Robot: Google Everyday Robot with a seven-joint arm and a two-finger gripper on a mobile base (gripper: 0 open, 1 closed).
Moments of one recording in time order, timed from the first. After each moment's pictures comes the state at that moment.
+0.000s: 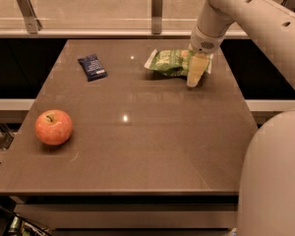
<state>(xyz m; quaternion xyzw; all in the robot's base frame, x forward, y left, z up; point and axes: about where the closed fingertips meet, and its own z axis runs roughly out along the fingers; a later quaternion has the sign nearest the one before) 0.703 -0.155 0.836 -0.64 0.75 -0.04 0.15</state>
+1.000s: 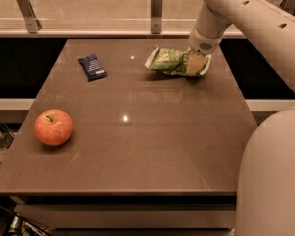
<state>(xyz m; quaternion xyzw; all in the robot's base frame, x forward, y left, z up) 0.705 -0.152 0.827 -0.64 0.75 -0.03 0.15</state>
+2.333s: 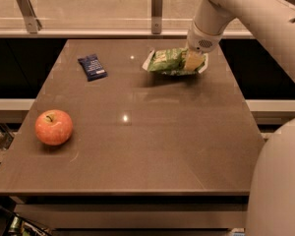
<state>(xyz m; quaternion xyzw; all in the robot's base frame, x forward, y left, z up) 0.686 -0.140 0.849 -0.66 0.74 -0.02 0.16</state>
